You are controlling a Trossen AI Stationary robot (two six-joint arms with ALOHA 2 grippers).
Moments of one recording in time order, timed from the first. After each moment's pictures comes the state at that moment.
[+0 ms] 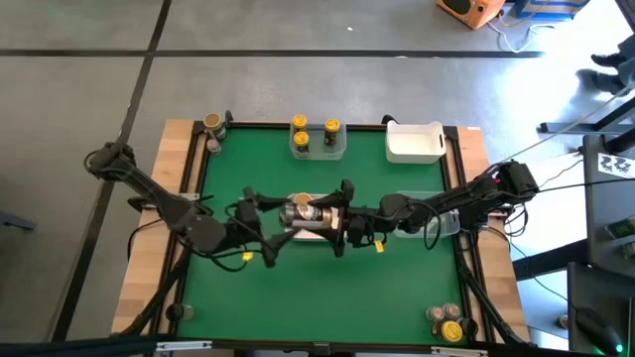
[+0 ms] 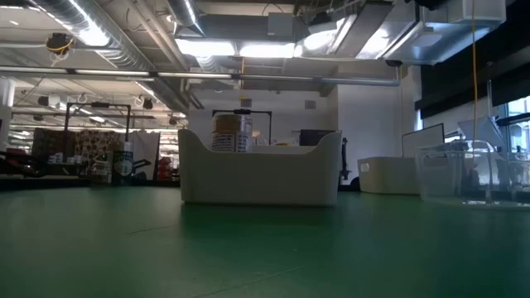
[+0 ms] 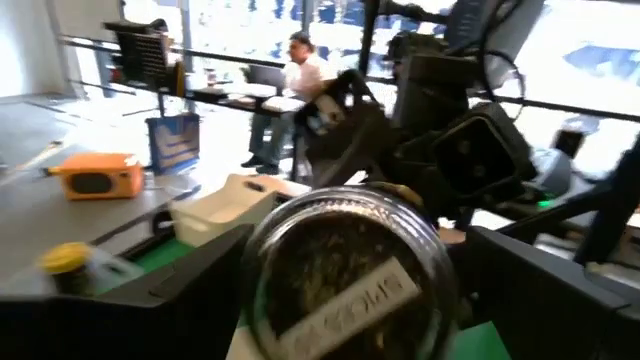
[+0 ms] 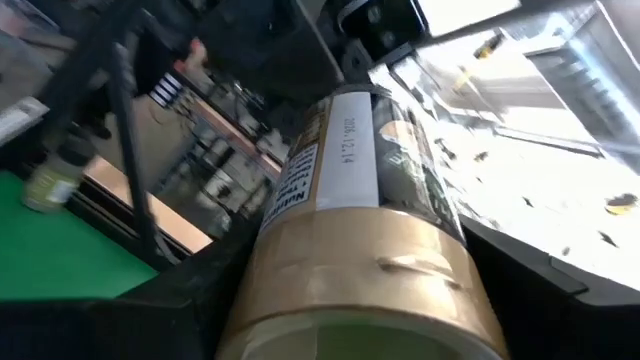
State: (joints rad) left arm -0.59 1.27 1.04 0.13 -1.00 -0.21; right arm 0.24 1.61 0.97 0.86 0.22 -0.78
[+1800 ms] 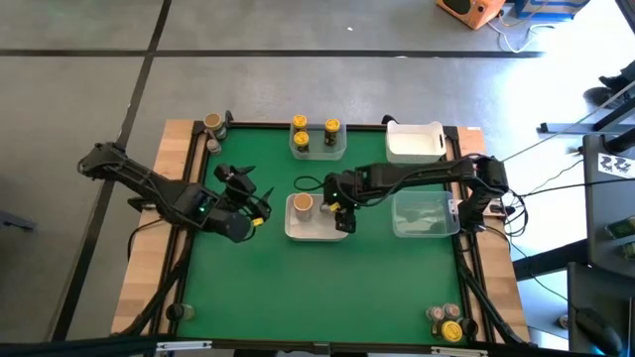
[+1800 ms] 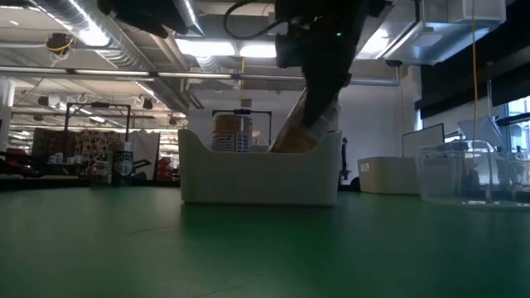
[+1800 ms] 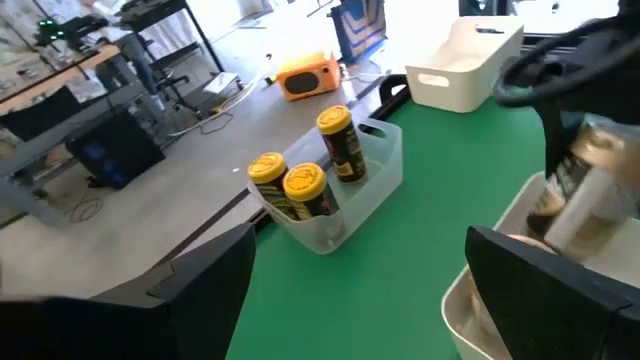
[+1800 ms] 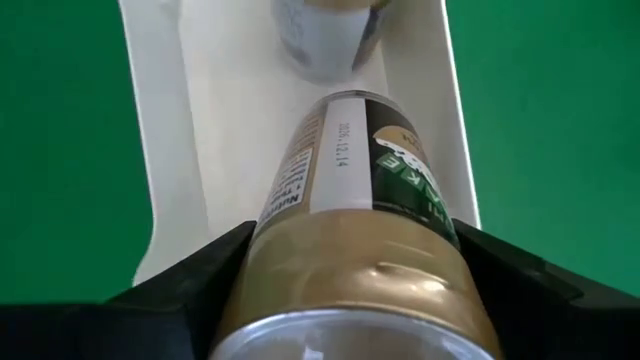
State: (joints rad) left arm -0.42 1.20 1.04 -0.83 -1.16 -0.67; right arm -0.01 1.81 1.44 -0.81 0.00 0.11
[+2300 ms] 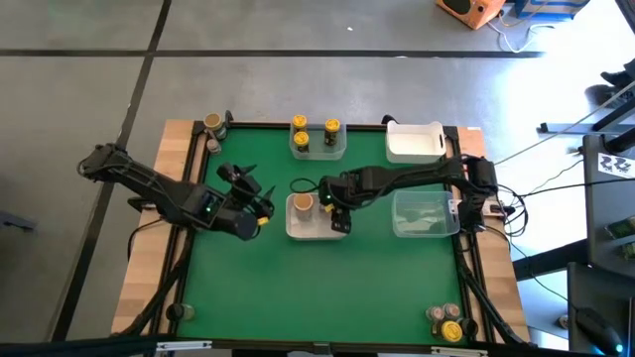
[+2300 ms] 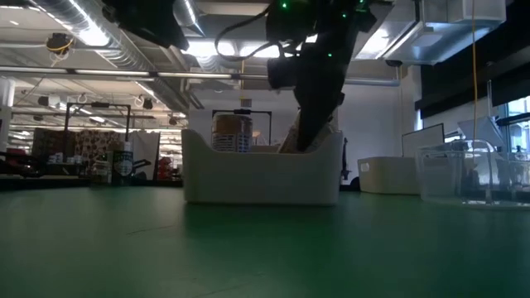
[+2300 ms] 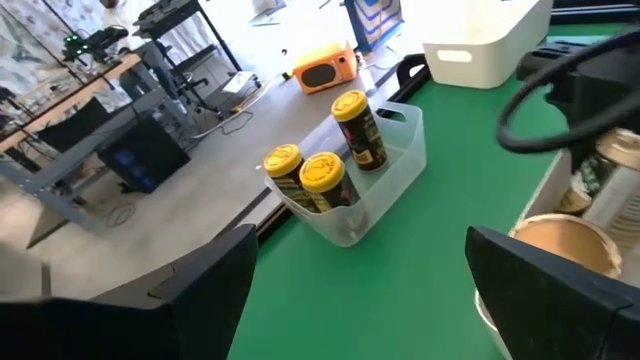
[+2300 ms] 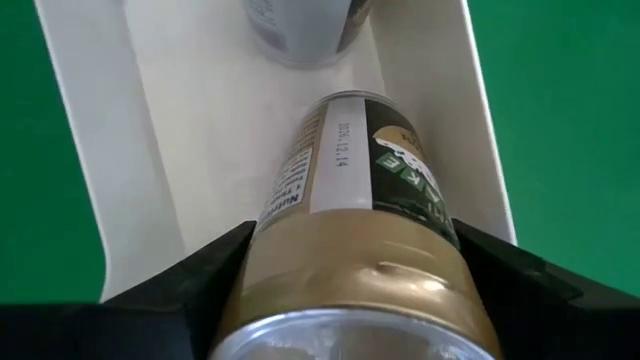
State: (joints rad) left arm -0.37 1.22 1.00 -0.81 -1.17 -0.60; right arm -0.03 1.88 1.44 -0.79 0.04 0.13
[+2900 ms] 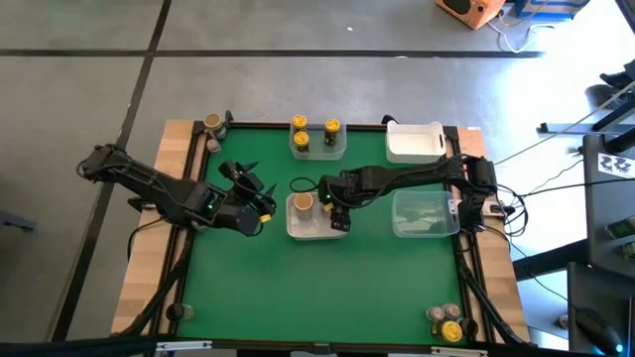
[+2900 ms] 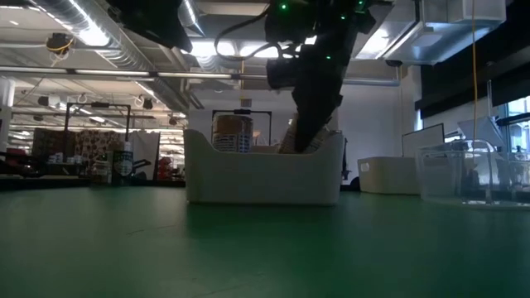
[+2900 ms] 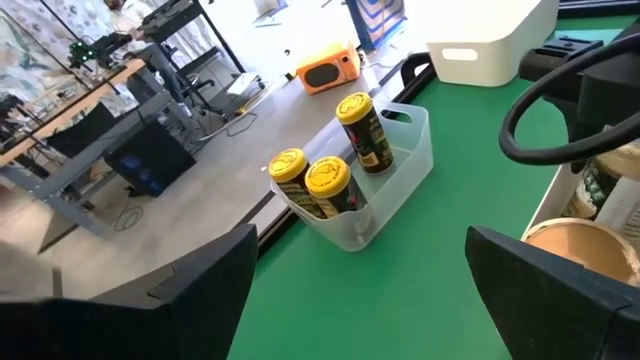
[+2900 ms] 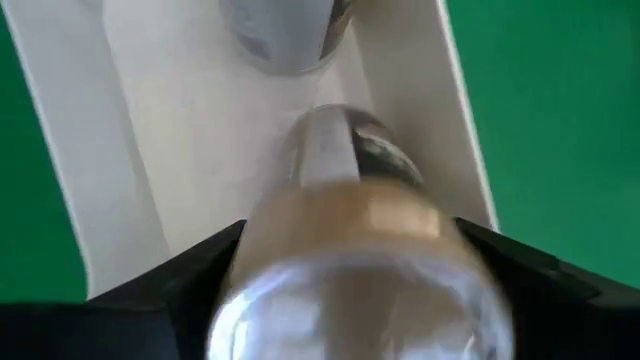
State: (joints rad) left arm -0.34 1.22 1.00 -0.77 -1.16 -0.52; right arm -0.03 1.89 1.44 -0.78 0.08 0.11
